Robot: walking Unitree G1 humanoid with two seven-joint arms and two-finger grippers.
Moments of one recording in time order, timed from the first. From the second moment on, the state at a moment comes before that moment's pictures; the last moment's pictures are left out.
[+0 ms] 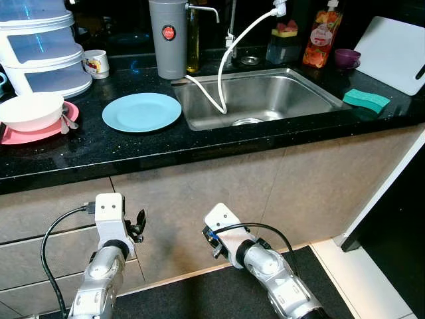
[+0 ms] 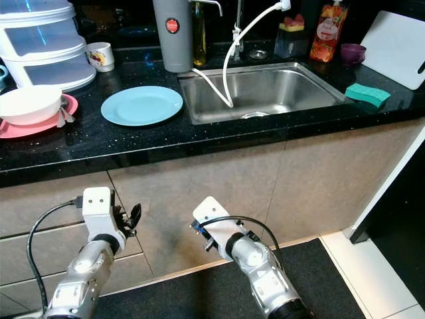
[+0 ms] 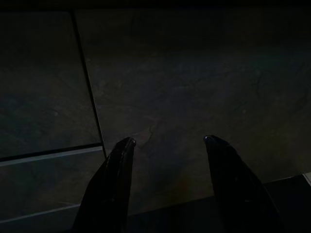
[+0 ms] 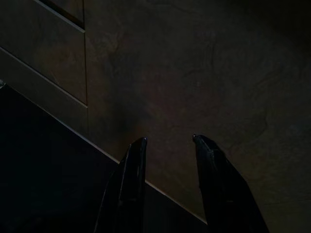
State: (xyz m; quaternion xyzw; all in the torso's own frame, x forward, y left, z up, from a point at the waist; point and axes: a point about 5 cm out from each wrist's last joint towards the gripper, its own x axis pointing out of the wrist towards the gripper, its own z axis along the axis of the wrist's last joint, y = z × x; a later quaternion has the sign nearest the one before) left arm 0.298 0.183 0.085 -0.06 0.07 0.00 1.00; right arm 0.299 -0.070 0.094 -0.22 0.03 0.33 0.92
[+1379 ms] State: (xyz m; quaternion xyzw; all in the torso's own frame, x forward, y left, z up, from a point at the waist) left arm 0.293 0.184 0.080 -0.06 0.08 0.00 0.99; right arm 0.294 -0.073 0.090 -0.22 0.03 0.33 0.92
